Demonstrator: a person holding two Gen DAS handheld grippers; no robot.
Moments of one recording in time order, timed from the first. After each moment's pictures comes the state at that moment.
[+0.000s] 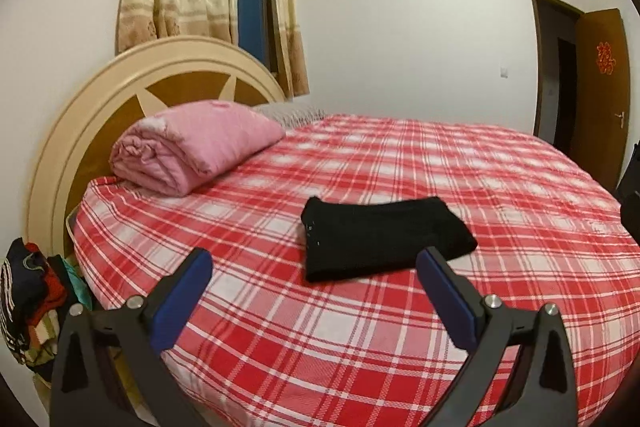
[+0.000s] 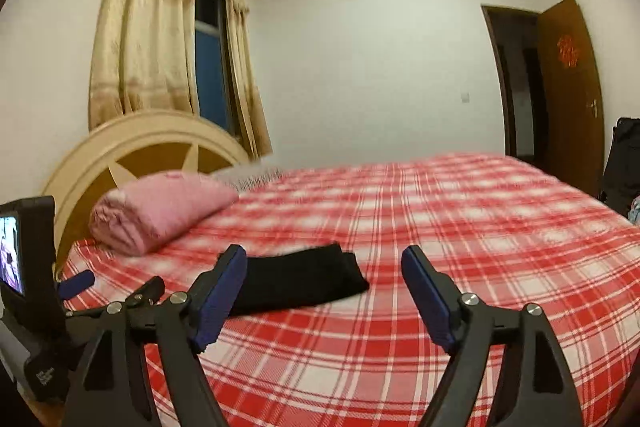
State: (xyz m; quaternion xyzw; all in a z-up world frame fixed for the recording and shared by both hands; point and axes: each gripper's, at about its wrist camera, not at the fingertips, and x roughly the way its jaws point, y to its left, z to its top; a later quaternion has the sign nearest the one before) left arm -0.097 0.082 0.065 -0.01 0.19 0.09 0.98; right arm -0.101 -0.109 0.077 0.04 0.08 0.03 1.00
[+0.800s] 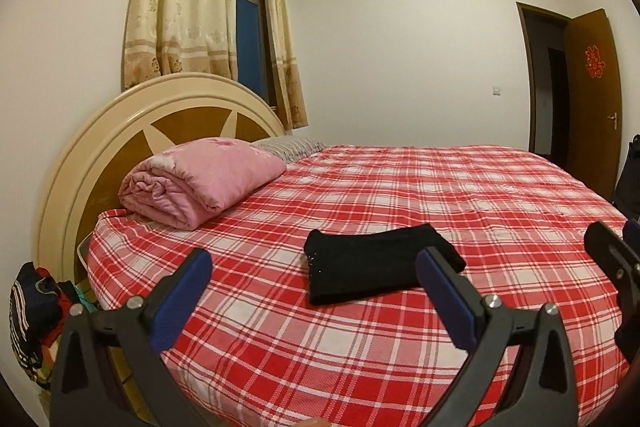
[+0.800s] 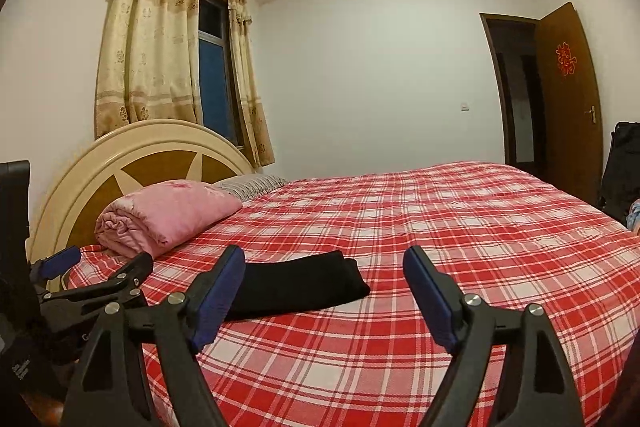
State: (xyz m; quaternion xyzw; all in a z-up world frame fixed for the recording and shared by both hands) left arm -0.131 0.067 0.091 0.01 0.14 0.09 0.99; right arm -0.124 -0.107 0.085 0.05 0.07 0.03 1.00
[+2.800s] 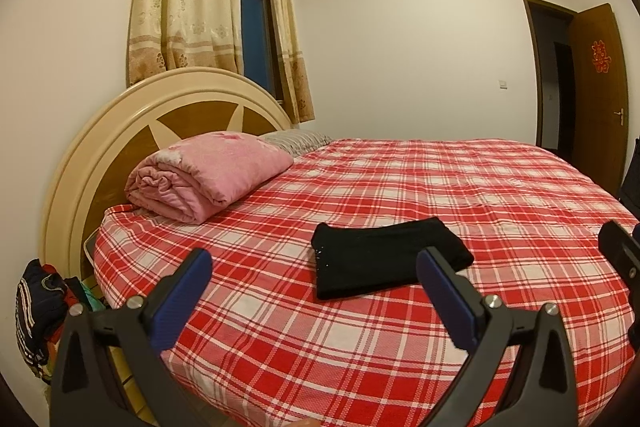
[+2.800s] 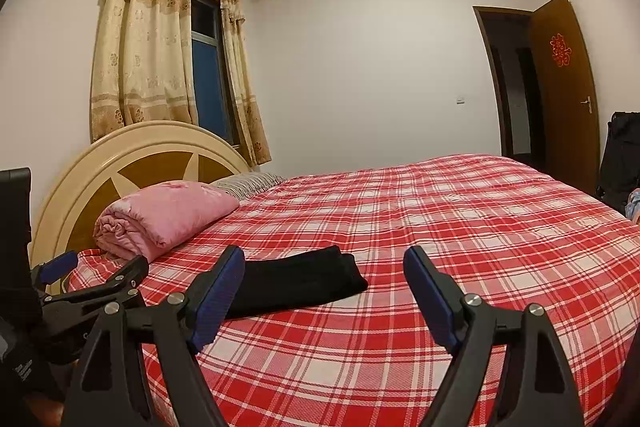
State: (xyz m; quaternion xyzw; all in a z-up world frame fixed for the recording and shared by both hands) left arm -0.132 0.072 0.090 0.01 0.15 0.10 0.98; right arm -0.123 -0.113 0.083 0.06 0.08 0.02 0.99
